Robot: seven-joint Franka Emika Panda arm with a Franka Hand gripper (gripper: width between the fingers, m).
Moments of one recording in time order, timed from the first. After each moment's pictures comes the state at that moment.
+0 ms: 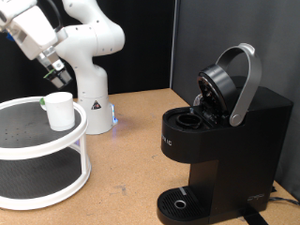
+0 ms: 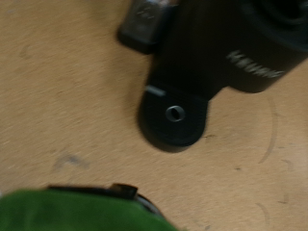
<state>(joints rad) 0.25 -0.57 -0.75 -2.43 0.24 2.02 -1.54</state>
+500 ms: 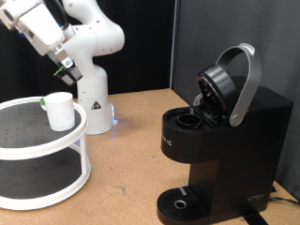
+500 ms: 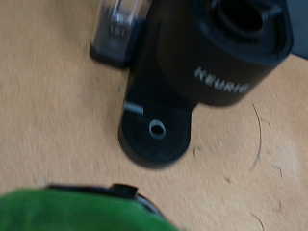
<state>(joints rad) 0.27 -0.55 -0.73 -2.42 0.29 2.01 -1.44</state>
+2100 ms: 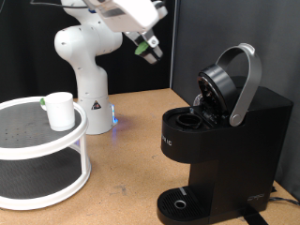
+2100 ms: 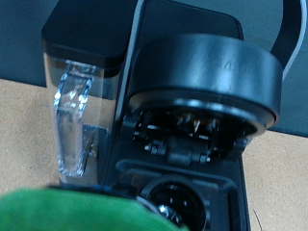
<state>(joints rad) 0.48 -0.42 -0.57 -2.26 0.49 1.97 -1.15</state>
